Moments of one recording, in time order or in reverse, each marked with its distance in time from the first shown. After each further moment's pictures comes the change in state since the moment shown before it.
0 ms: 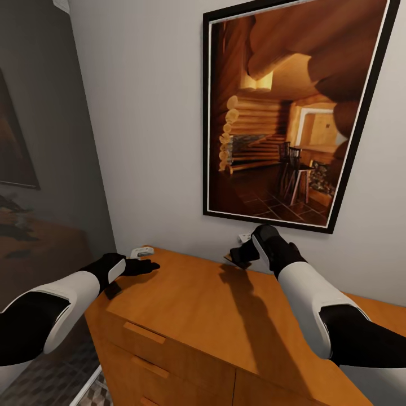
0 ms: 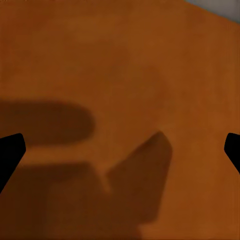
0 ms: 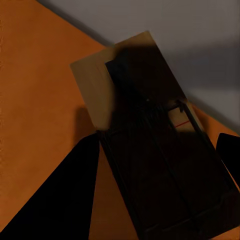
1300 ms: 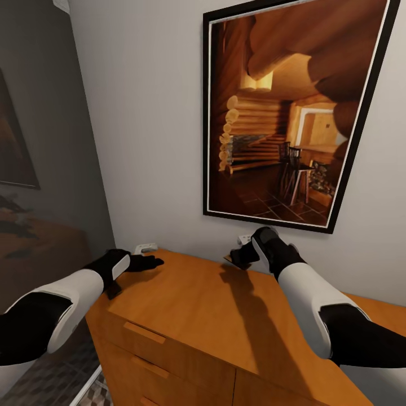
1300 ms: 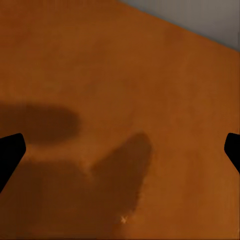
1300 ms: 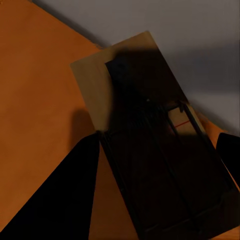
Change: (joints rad) left arm 0.001 -0.018 0.029 -0.054 0.007 0.039 0.037; right arm 0.000 -0.002 0.000 0.042 -0.002 -0.062 -0.014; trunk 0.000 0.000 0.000
